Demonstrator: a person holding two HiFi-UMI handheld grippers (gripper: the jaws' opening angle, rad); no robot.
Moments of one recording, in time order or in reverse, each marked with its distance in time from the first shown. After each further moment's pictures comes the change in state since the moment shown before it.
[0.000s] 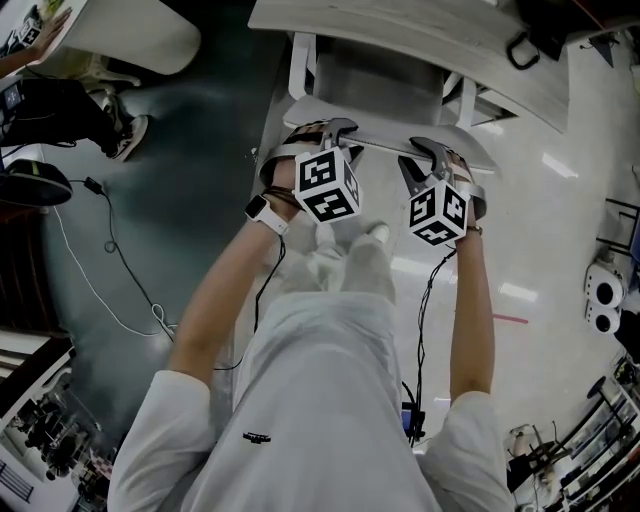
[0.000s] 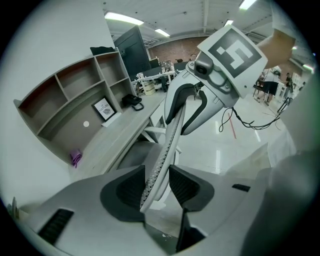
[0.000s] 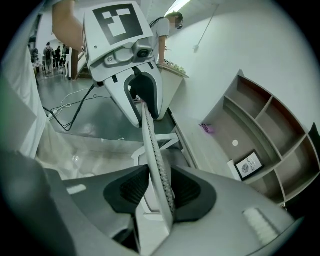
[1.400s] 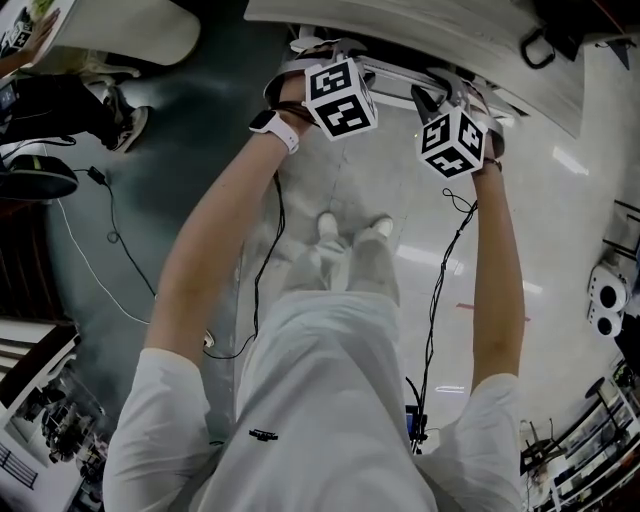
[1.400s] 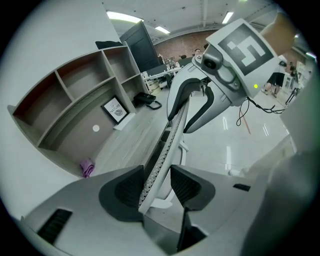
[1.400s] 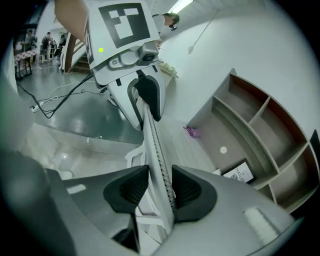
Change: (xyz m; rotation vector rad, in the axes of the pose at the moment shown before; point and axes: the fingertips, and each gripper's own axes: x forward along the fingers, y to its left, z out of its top) left arm 0.062 0.131 0.035 0.034 0.005 0.081; right arm 0.067 -0.126 0.015 -0.042 -0.032 -0.104
